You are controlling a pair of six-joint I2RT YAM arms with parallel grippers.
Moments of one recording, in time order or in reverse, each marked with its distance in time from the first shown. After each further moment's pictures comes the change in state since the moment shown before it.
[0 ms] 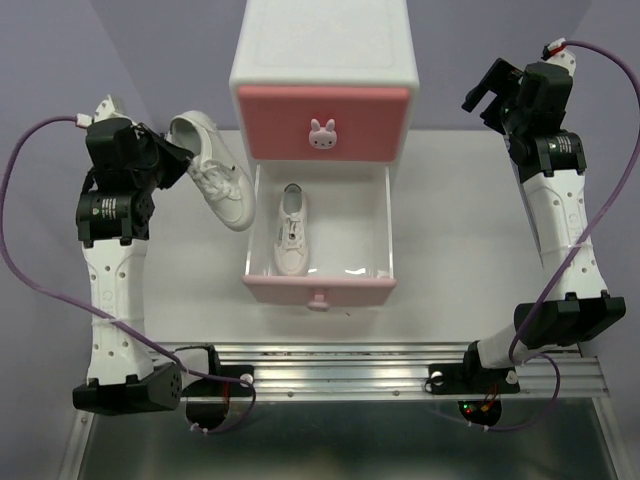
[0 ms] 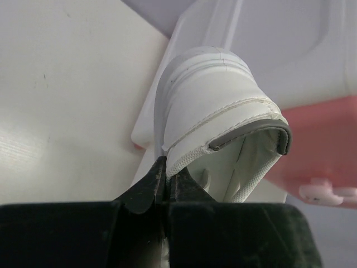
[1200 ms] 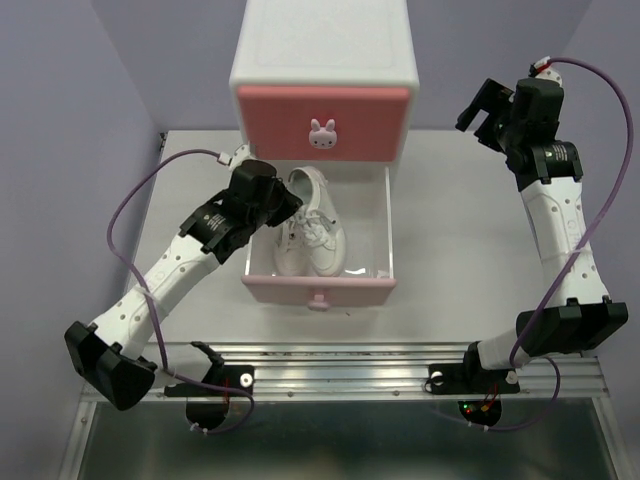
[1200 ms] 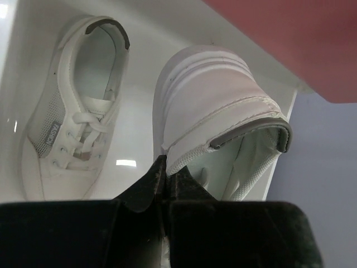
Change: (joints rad) left arm -0.701 0.006 -0.389 0.200 -0.280 -0.295; right arm 0.000 -0.045 -0.105 -0.051 -0.055 -0.009
